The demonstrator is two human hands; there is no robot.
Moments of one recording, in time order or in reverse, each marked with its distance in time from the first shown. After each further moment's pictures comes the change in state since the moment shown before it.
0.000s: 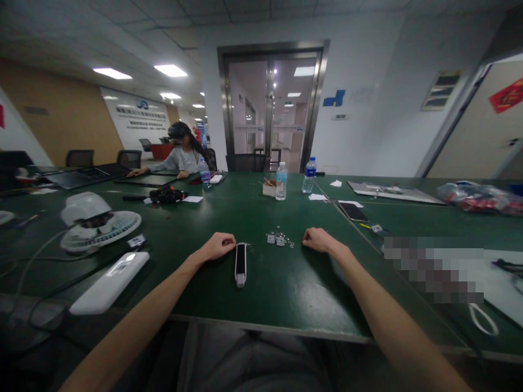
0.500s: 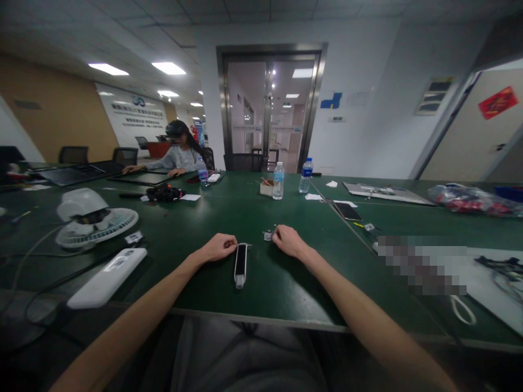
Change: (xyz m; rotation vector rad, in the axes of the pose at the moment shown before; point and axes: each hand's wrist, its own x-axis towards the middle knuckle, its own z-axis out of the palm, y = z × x) left_hand -0.005 0.019 0.008 0.051 -0.018 0.055; right_hand 0.006 -0.072 0.025 0.110 0.336 -0.215
